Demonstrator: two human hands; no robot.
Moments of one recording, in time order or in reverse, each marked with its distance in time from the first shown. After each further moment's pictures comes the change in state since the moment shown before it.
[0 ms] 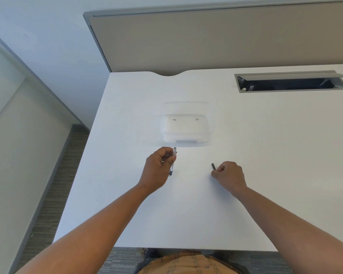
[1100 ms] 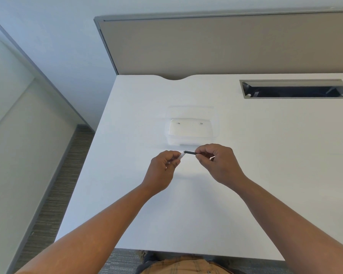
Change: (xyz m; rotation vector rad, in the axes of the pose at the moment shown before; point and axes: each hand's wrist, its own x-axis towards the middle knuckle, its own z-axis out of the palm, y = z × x) left_hand 0.000 0.002 -0.002 0.107 -0.017 0.110; right_hand -0.041 -0.085 -0.032 0.237 -0.045 -0.675
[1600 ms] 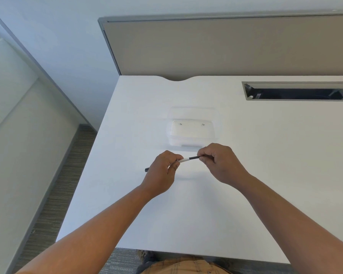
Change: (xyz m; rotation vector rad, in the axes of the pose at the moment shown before) left_hand -0.002 -0.004 -0.006 0.332 -0.070 0.164; right_hand 0.010 0.003 -0.008 -0.248 -0.161 -0.082
